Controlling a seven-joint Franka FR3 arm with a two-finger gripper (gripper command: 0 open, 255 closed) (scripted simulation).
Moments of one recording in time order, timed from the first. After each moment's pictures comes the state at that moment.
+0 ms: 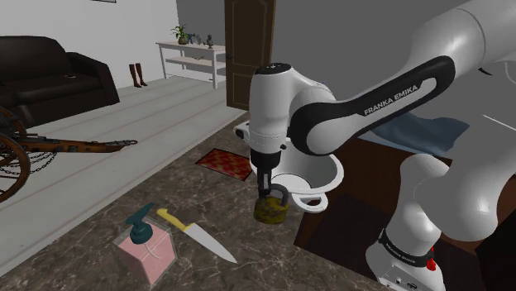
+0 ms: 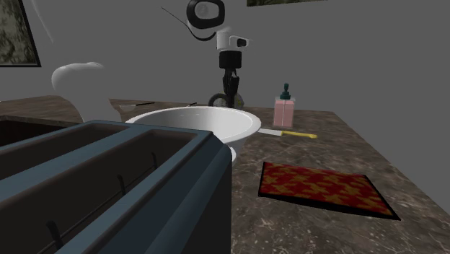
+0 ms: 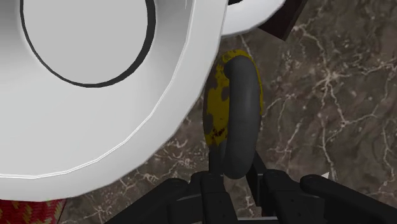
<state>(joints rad) 0.52 -0.29 0.09 -2.41 -0.06 2.12 -0.10</state>
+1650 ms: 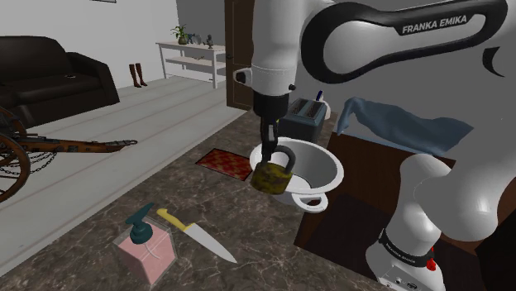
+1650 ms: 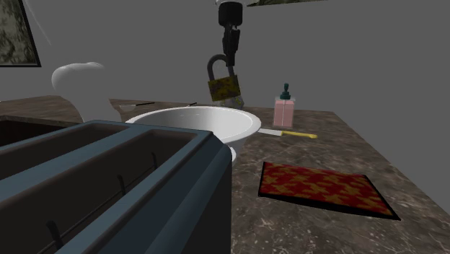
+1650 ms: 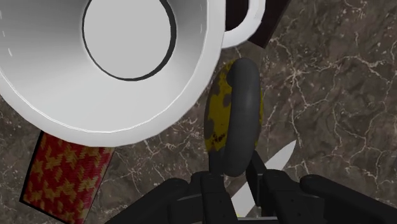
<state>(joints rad) 0.52 -0.36 0.08 -2.14 -0.05 1.77 -0.13</state>
